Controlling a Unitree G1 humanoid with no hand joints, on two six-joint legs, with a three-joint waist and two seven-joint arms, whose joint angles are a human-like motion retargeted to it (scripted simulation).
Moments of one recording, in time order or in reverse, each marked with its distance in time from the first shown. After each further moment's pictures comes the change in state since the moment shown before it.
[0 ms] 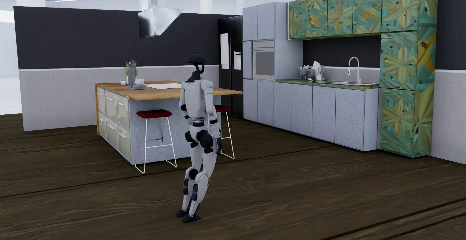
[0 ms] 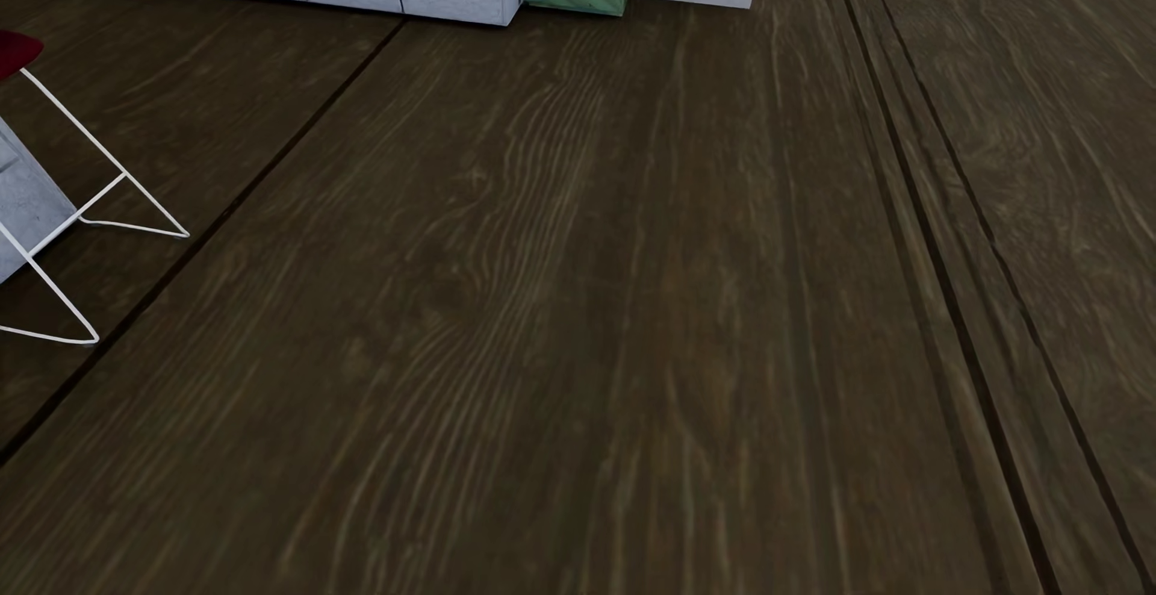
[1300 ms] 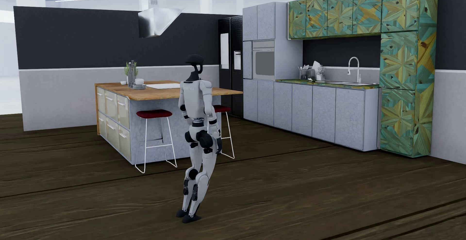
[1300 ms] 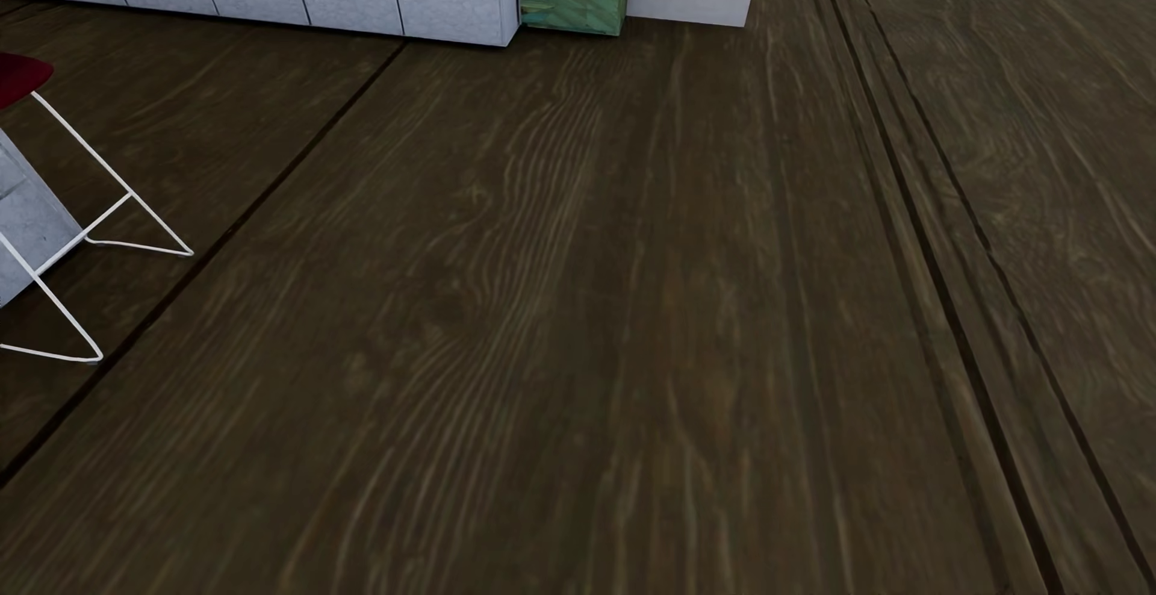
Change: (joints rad) body 0.004 -0.001 -0.004 0.006 0.005 0.015 0.000 0.000 -0.021 0.001 0.015 0.012 0.005 0.009 -0.010 -0.006 -0.001 0.000 0.000 0.006 -0.018 0.001 0.004 0.000 0.000 0.000 0.000 0.000 0.000
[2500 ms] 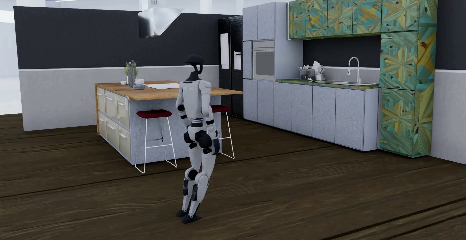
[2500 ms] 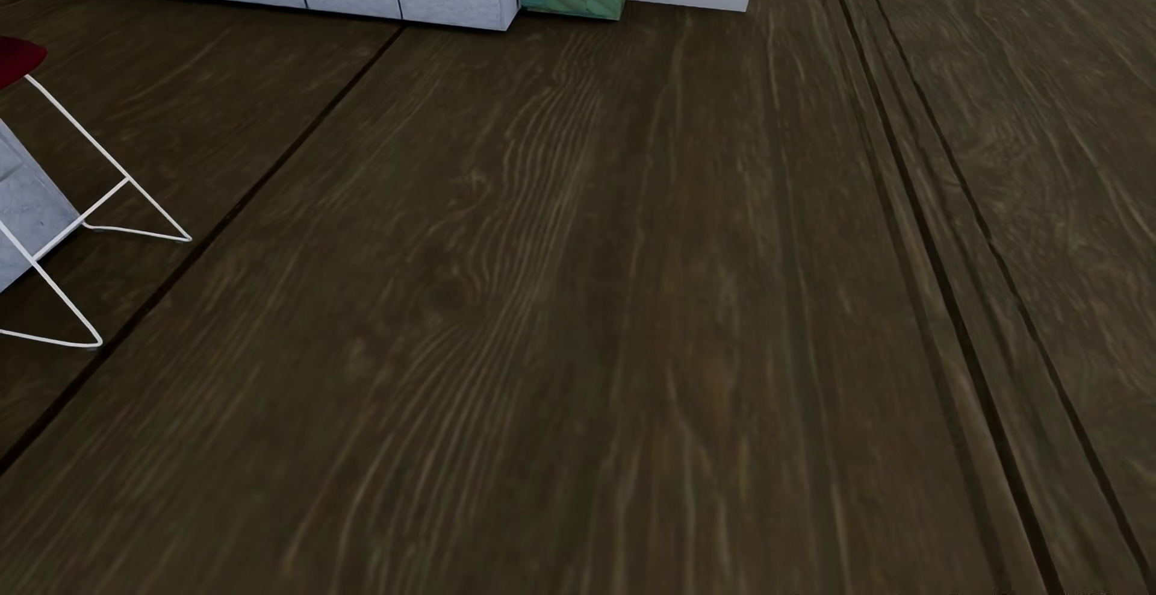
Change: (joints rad) body -0.060 -0.050 -0.011 0.034 0.017 0.011 0.000 0.000 -0.004 0.017 0.019 0.086 0.100 0.045 -0.006 0.028 -0.020 0.000 0.000 0.118 -0.113 -0.047 -0.041 0.000 0.000 0.000 0.000 0.000 0.000
